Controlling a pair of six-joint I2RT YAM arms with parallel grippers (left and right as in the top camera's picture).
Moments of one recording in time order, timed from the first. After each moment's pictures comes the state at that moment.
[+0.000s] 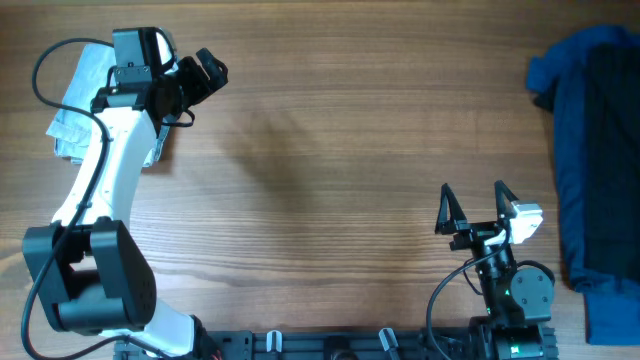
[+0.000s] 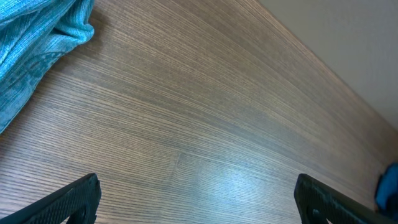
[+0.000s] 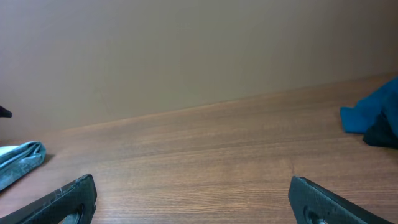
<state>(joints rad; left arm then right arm) 0.05 1.74 1.34 -0.49 0.28 -0.53 0.06 0.02 0.01 0.00 -0.07 0.24</state>
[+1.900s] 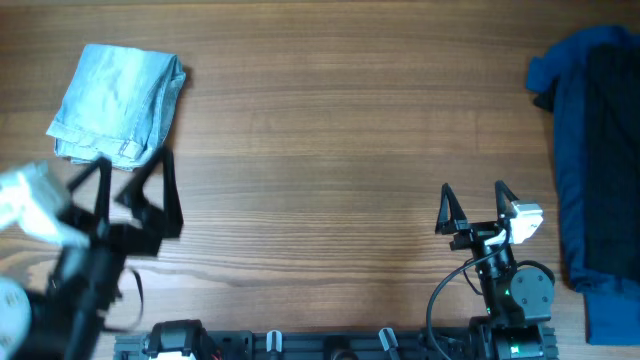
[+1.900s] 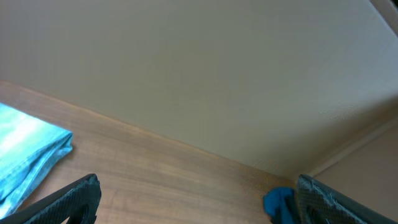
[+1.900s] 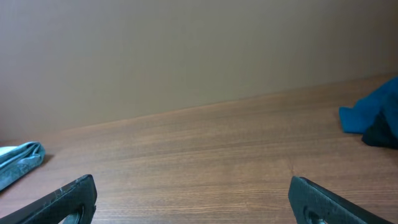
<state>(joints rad) 0.05 0.59 1.25 -0.77 0.25 -0.53 0.06 0.02 0.01 0.00 -0.07 0.24</state>
